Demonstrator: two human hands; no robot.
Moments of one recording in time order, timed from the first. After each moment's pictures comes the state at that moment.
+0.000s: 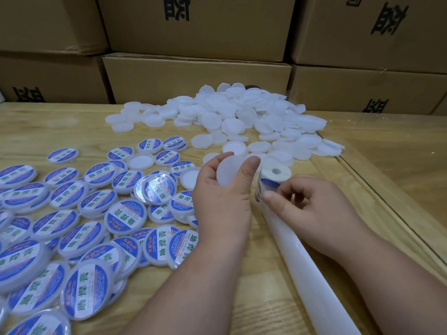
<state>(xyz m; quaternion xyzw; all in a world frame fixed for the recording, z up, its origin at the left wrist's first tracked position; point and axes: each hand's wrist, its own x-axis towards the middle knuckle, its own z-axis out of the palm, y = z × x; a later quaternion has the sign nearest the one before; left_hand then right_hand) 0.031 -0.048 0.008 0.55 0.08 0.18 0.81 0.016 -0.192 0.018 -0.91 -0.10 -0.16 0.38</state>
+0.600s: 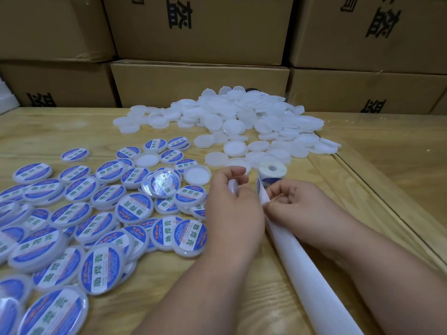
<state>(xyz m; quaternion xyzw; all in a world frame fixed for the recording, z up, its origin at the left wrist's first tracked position) 0.002 -0.054 0.003 0.67 0.06 0.17 0.72 0.003 -0.183 0.019 -0.84 -0.04 0.06 0.54</state>
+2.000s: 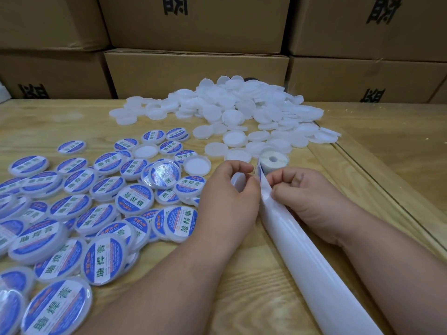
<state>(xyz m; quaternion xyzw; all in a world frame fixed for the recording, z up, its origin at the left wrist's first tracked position) 0.001 -0.031 0.000 0.77 0.00 0.11 0.63 0.002 -0.180 0.020 -0.76 -0.03 0.09 0.65</state>
